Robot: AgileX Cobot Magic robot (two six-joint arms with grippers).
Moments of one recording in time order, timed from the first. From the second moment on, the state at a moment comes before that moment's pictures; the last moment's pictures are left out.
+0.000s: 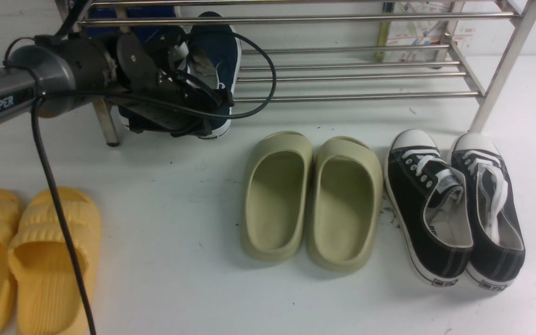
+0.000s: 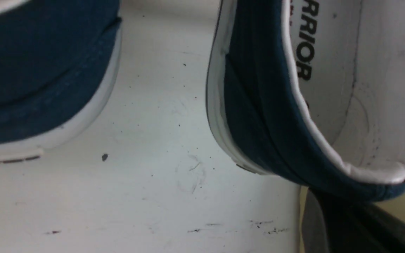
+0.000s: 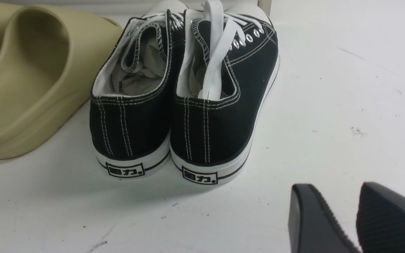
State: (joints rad) right arm 0.07 -0.01 0.02 -0.07 0.38 0.15; left arm -0.24 1.94 -1.48 -0.33 0.49 -0.14
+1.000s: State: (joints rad) right arm 0.07 -0.01 0.02 -0.07 0.38 0.15; left arm -0.24 1.89 -1.48 -0.33 0.36 -0.14
